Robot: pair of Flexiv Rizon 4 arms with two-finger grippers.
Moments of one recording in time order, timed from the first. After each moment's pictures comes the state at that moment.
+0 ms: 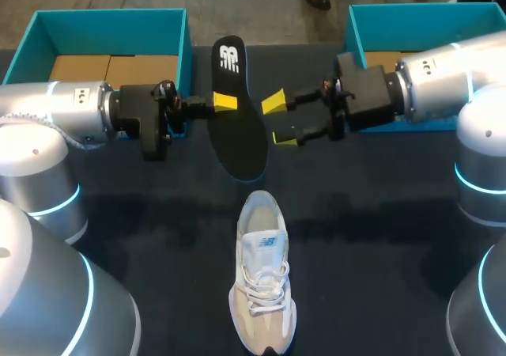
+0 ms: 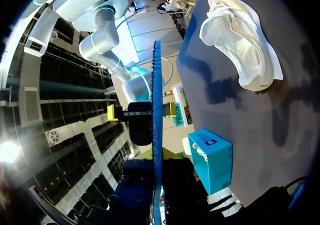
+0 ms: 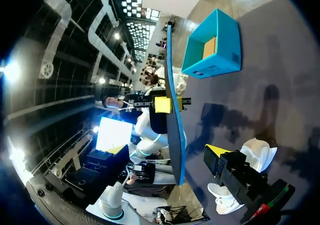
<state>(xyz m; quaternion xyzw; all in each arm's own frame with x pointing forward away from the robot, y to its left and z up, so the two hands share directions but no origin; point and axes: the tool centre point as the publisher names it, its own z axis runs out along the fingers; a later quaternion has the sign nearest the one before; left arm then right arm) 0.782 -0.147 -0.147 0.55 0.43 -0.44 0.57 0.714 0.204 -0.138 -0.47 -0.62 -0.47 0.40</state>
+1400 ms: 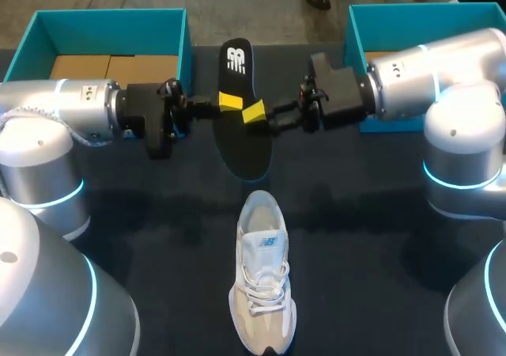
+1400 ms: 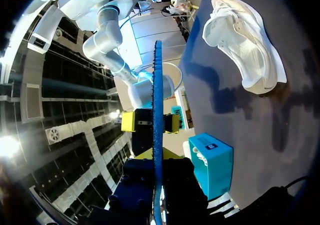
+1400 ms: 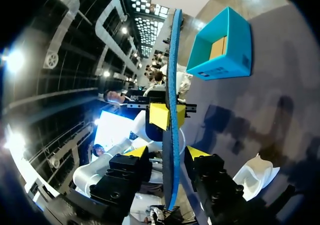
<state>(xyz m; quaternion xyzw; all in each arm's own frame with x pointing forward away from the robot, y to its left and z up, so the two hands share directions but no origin) 0.784 -0.155 -0.150 0.55 0.43 -0.45 0.56 0.732 0.236 -0.154 -0.44 -0.64 -0.49 0.40</state>
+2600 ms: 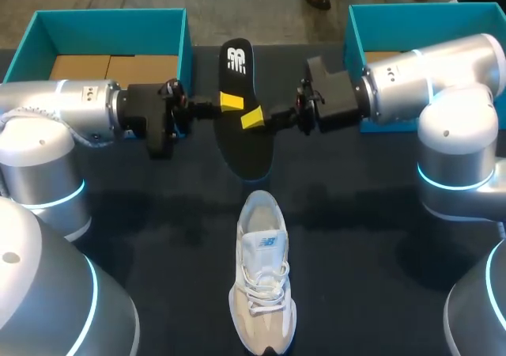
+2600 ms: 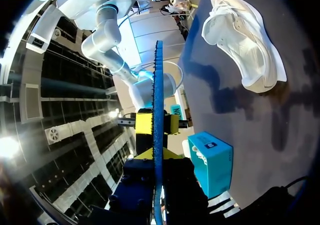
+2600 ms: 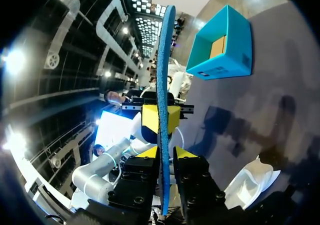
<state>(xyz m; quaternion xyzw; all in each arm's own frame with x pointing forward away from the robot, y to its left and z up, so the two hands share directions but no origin) 0.785 -0.157 -0.151 0.55 0.43 -0.45 0.56 0.735 0.241 -0.165 -0.44 -0.64 -0.49 0.40</state>
